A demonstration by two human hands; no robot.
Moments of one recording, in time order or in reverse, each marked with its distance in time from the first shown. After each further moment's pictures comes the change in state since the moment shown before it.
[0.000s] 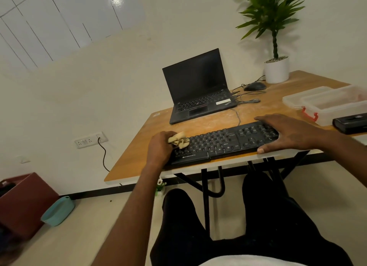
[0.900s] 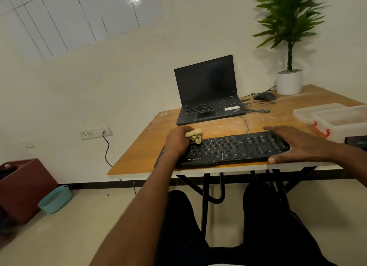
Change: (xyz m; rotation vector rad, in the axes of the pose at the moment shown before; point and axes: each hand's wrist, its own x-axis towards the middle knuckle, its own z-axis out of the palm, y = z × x) left_hand 0.026 0.026 0.017 -0.055 -0.043 -0.004; right_hand 0.010 0.013 -0.004 0.038 -0.072 -0.042
